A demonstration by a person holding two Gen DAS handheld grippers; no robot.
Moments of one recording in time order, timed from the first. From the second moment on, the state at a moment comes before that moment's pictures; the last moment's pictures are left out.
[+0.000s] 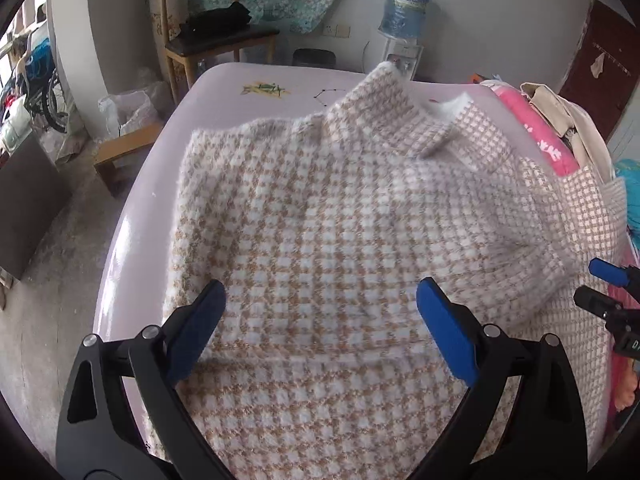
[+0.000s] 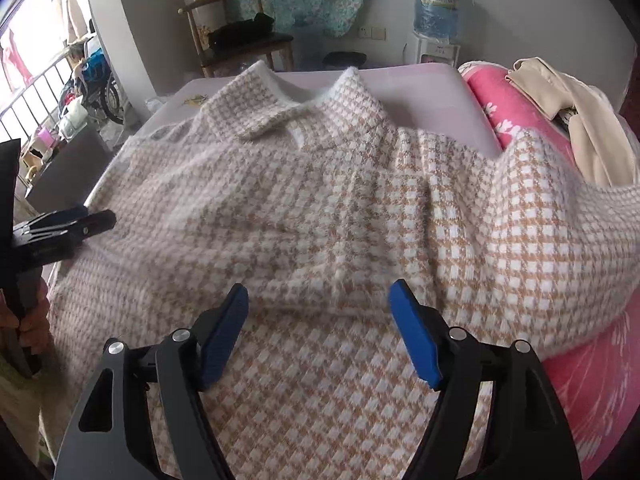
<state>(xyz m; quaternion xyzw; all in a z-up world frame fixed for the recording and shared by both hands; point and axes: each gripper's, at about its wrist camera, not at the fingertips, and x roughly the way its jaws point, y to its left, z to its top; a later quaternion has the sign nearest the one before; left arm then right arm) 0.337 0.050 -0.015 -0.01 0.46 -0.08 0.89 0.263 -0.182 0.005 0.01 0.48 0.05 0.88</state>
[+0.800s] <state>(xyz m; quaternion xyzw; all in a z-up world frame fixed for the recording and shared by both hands) 0.344 0.019 -0.048 0.05 0.50 -0.07 0.86 0.238 -0.176 -0.043 0.00 0.52 0.00 0.85</state>
